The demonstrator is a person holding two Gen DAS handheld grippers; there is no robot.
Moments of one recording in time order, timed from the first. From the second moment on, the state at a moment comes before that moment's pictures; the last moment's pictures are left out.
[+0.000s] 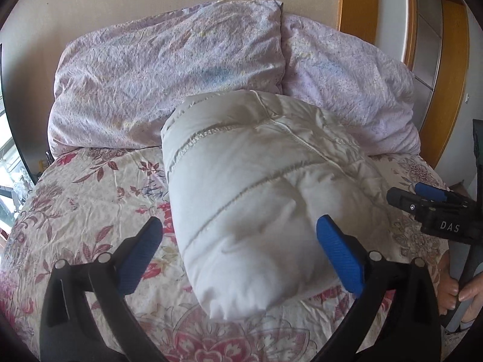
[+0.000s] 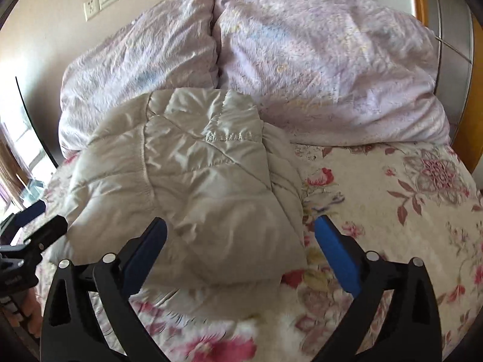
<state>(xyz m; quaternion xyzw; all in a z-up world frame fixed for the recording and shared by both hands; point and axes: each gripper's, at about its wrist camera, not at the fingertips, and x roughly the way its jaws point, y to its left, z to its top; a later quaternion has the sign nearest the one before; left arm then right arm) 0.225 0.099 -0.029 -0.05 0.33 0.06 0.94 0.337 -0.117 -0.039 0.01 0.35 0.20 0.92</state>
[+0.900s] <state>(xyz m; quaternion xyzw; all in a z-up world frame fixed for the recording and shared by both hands) 0.131 0.081 -0.034 -0.06 0.36 0.08 0.93 0.229 -0.138 -0.041 0.01 0.40 0.19 0.90</state>
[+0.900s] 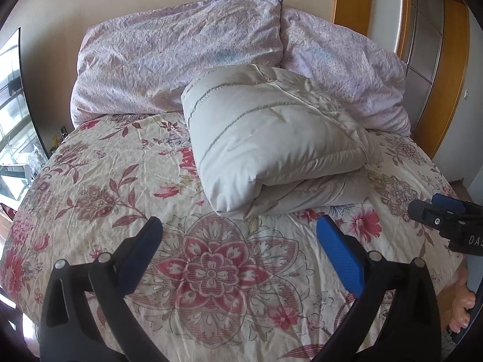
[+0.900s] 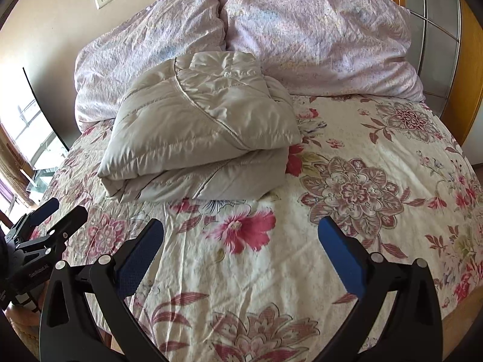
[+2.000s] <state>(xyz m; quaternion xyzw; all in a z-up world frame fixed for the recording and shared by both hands) 0.114 0.065 -0.014 -0.08 0.37 0.04 0.93 0.197 -0.144 -0.018 0.00 0.40 0.23 0.89</state>
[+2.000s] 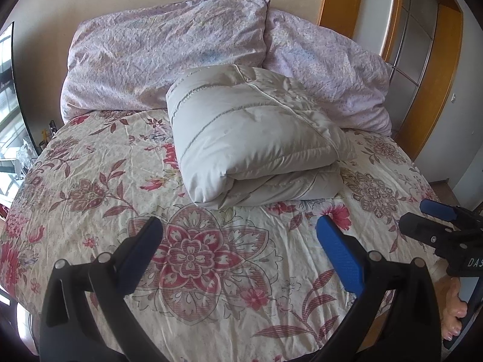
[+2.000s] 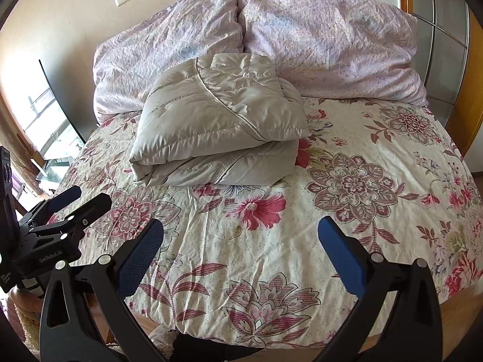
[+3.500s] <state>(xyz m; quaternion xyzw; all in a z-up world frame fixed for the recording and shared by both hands) 0.116 0.064 -0.013 -0.09 0.37 0.02 0.92 0.199 -0.146 -0.021 0.01 0.41 0.22 0.89</state>
